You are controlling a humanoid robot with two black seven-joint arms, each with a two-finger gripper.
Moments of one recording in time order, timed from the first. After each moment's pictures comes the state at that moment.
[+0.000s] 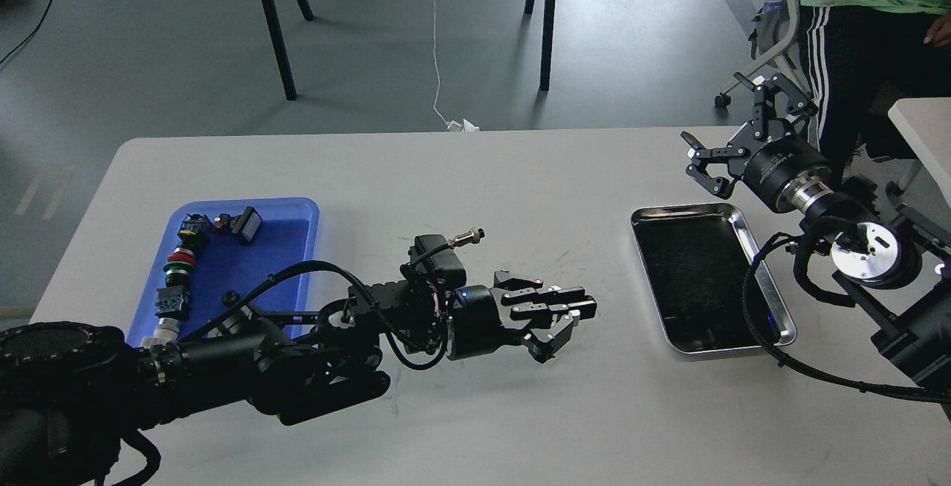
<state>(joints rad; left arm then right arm) -0.81 0.05 -0.03 -0.99 1.65 0.23 -0.43 0.61 -0.51 0.80 0.97 0.08 0.24 0.09</state>
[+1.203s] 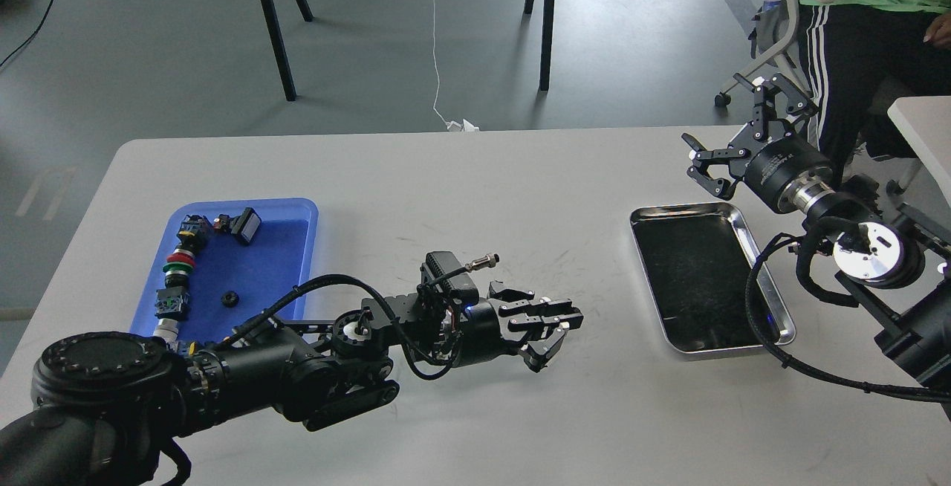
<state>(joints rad) -0.80 -0.04 0.04 -0.79 1.70 0.27 -0.43 0.61 -0.52 0.78 0.97 0.08 0.24 0.09</state>
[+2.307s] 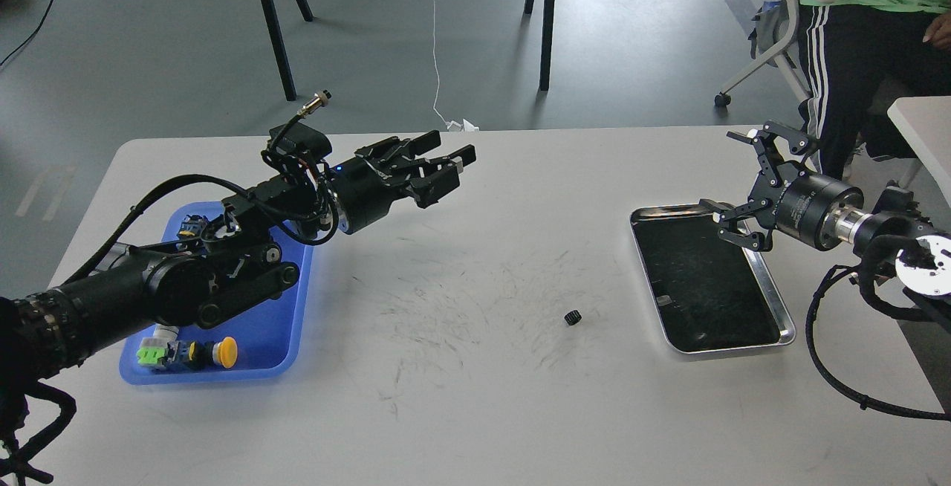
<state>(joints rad) -0.91 0.35 -0.22 -0.94 1.43 0.27 -0.43 0.63 -0.73 0.60 1.06 0.09 0.31 -0.14</state>
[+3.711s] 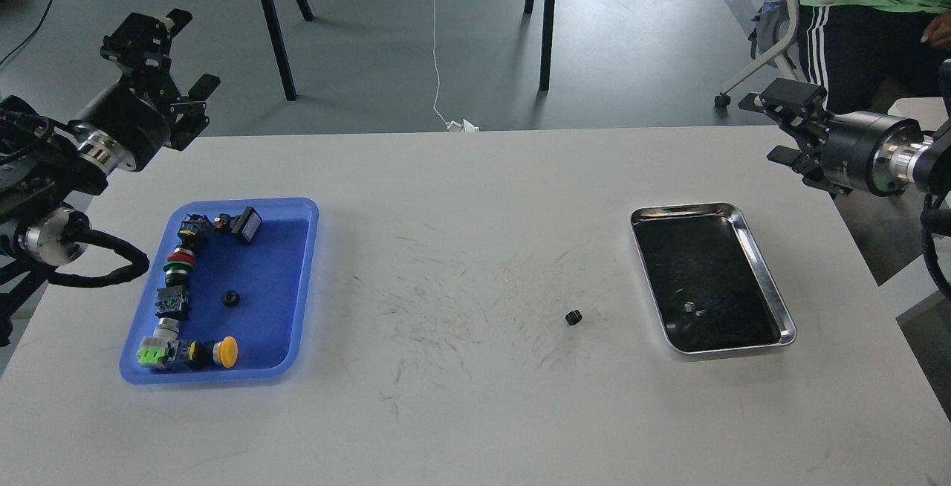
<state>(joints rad) -0.77 0.70 -0.51 -0.92 0.26 -0.27 -0.47 0.93 -0.94 0.37 1.27 -0.69 0.26 -0.14</state>
